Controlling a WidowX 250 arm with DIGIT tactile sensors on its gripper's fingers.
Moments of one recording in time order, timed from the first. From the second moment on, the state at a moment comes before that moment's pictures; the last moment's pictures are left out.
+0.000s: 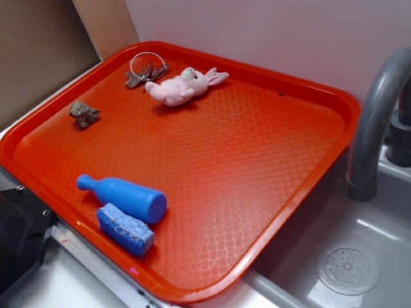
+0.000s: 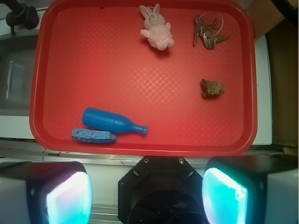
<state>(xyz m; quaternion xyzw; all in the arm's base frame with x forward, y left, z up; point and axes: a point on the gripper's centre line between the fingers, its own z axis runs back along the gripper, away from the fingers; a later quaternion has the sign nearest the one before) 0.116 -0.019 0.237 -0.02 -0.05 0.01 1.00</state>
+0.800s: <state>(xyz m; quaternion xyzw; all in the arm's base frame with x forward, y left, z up) 0.141 0.000 0.203 -0.06 -0.05 0.26 0.96</state>
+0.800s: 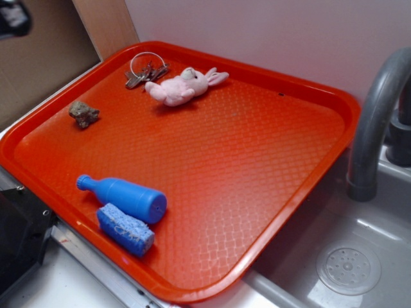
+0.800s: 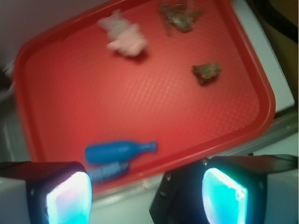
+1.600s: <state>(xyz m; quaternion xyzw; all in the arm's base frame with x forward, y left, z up) 0.191 0.090 0.109 0.11 -0.20 0.61 0.76</state>
